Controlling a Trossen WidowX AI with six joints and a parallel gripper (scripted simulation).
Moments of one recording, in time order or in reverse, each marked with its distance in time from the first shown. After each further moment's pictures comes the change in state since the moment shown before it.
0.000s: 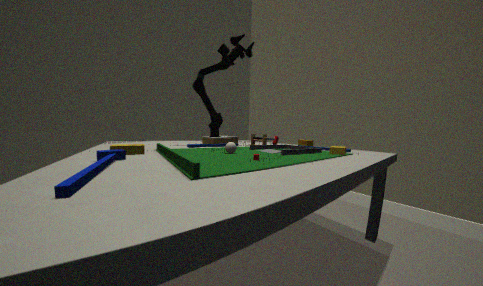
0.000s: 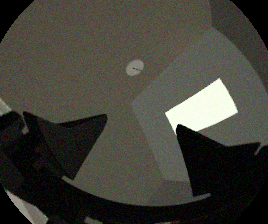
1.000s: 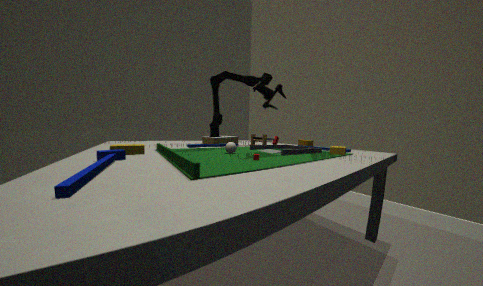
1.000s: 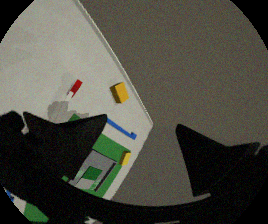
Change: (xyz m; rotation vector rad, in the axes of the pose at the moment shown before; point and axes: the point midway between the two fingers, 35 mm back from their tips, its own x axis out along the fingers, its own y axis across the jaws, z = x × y) arm -0.155 0.437 0.040 0.247 -0.057 1.438
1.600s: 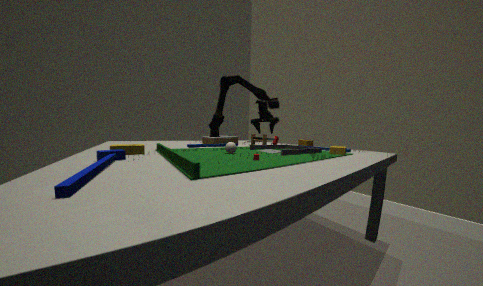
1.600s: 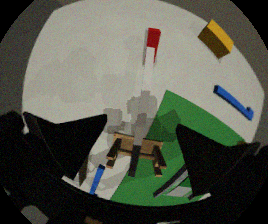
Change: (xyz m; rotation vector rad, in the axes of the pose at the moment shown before) arm 0.031 0.200 -0.076 0.578 0.273 0.786
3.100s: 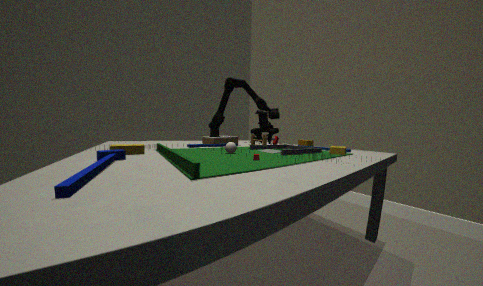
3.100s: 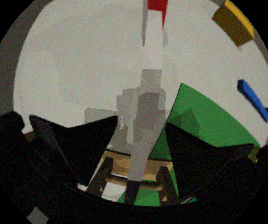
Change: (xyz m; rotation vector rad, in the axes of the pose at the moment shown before) arm 0.067 0.000 -0.015 0.020 0.005 0.014
